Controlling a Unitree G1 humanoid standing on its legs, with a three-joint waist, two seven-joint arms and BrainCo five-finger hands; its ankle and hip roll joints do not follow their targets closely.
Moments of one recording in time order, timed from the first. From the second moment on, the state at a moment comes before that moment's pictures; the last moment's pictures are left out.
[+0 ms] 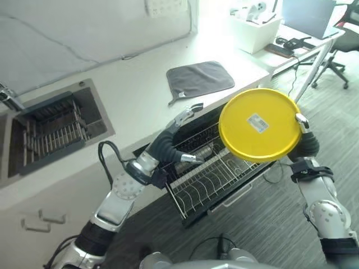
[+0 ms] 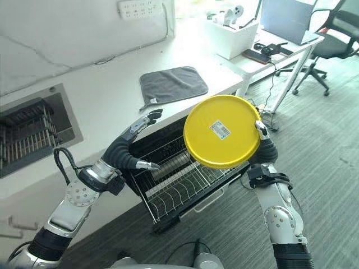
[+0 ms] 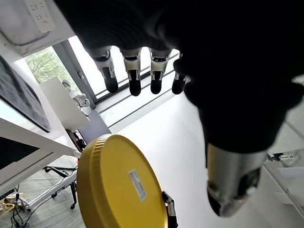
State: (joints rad) left arm -0.15 0.52 -0.28 -0.28 -0.02 -0.36 -0.11; right arm -0.03 -0.44 -0.09 -0.21 1.14 0.05 -0.06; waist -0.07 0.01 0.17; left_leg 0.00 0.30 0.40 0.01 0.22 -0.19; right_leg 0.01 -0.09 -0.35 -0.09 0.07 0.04
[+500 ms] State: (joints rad) left arm 0.32 0.56 -0.19 -0.14 -0.18 -0.15 -0.27; right arm 0.01 -0.43 -0.13 -0.21 0.90 0.05 -0.06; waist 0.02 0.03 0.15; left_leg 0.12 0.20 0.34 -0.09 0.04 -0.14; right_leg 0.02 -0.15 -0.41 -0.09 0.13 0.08
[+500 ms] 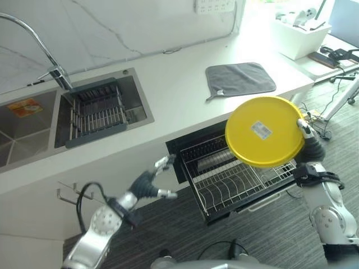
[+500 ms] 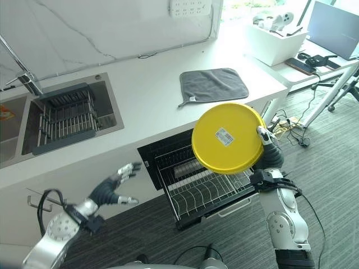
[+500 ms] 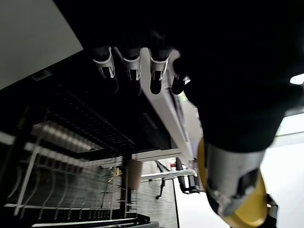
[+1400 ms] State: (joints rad) left arm 0.36 0.28 0.00 0.76 -0.19 -0.23 -0.03; right arm -0.03 -0.60 -0.11 -0.05 0.26 0.00 -0.04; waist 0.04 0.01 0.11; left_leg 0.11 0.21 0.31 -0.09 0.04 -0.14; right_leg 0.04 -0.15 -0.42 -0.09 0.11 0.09
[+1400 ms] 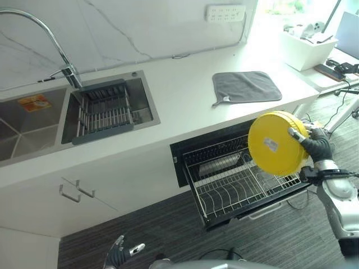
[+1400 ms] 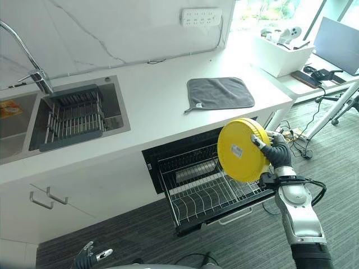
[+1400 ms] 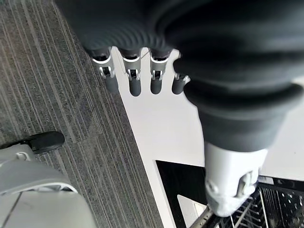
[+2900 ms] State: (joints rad) left arm 0.18 0.44 -0.04 0.71 -0.18 -0.16 -0.10; right arm -0.39 -0.81 0.27 0.39 -0.35 -0.17 0.01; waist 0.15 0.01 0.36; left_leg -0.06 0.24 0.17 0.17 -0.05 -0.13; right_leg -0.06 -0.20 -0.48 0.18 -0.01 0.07
